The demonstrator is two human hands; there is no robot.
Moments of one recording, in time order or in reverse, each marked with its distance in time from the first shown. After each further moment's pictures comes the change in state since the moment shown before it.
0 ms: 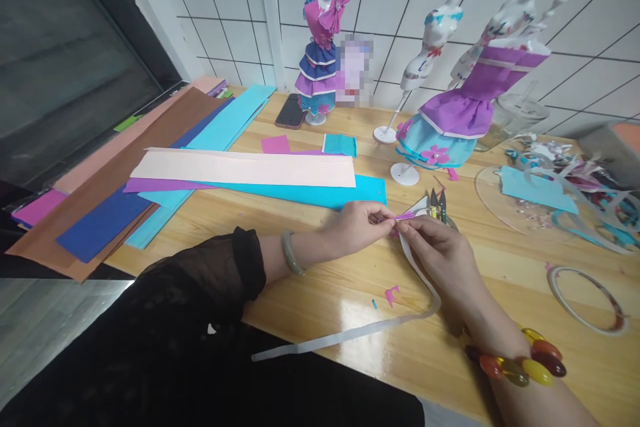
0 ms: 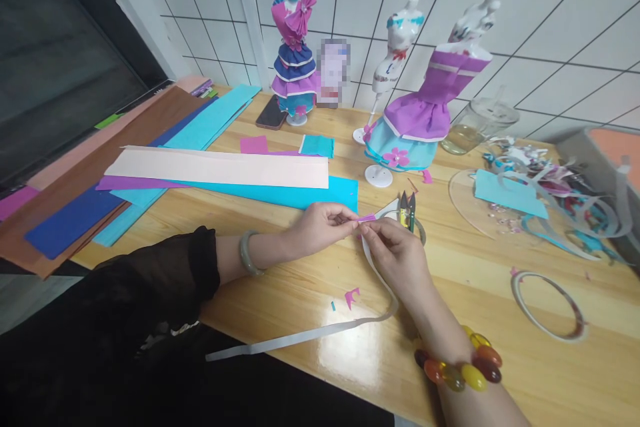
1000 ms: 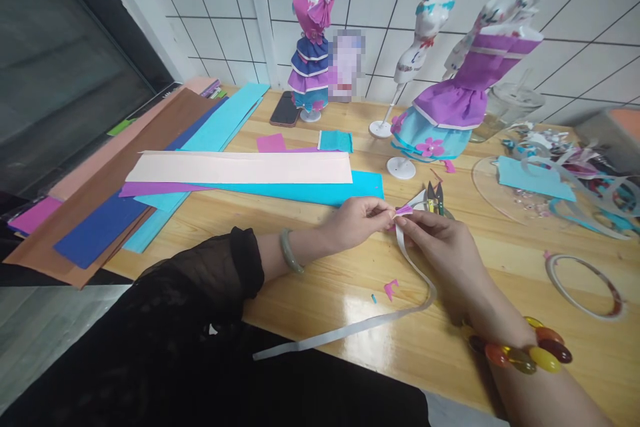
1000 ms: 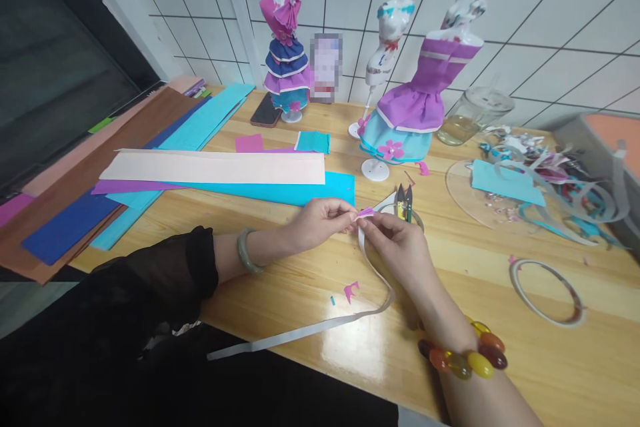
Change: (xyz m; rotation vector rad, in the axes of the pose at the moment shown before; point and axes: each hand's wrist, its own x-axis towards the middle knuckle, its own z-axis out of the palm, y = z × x) left_hand 0.003 -0.004 0.001 -0.232 -0.117 -0.043; right_hand -0.001 -0.001 -0.002 0.195 -0.028 0.277
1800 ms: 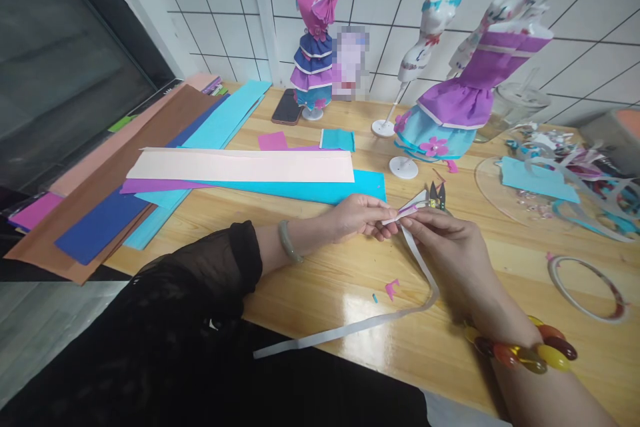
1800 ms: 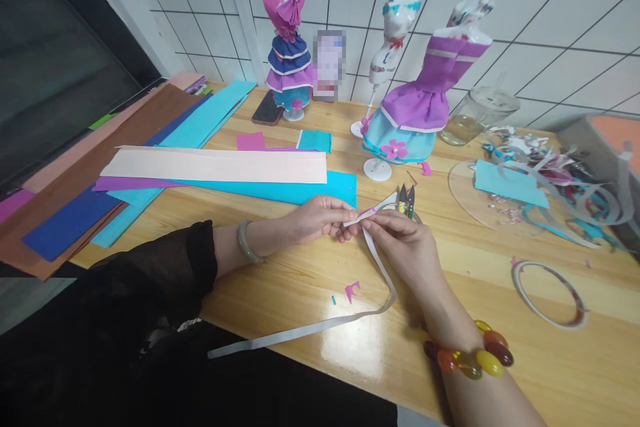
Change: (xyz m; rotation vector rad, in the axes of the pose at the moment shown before) left_hand 0.002 0.017 -0.015 -0.371 -0.257 -0.319; right_hand 0.001 0.006 -0.001 0.050 0.109 -0.106
